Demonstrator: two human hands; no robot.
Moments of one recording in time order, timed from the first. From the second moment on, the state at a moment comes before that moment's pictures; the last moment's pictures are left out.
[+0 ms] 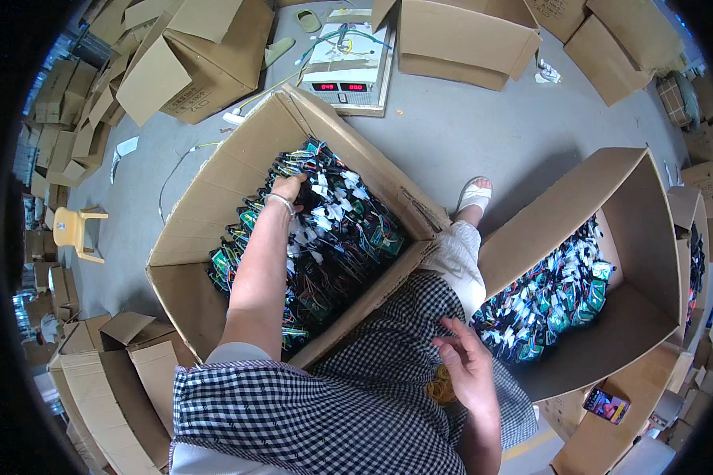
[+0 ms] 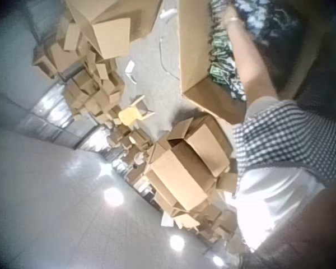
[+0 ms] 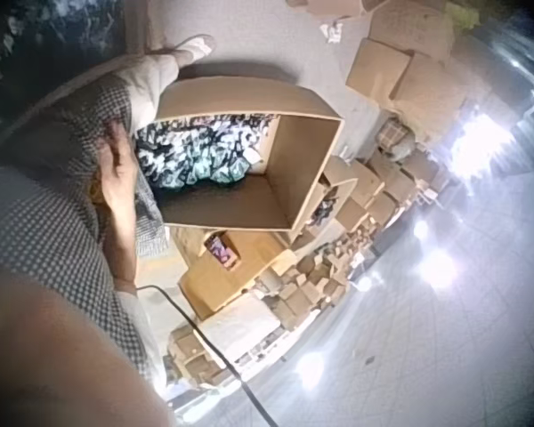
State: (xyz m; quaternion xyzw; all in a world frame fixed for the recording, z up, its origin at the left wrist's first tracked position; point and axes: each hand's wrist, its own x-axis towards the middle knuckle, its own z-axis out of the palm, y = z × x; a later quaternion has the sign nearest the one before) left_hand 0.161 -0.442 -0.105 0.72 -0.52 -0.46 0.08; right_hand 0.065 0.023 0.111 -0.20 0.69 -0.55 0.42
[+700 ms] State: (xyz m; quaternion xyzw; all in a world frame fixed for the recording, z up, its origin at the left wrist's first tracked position) left_hand 0.151 -0.280 0.077 0.34 -0.68 -0.62 0.20; right_hand -0.011 0.214 0.033 0.05 0.93 -0.29 0.21
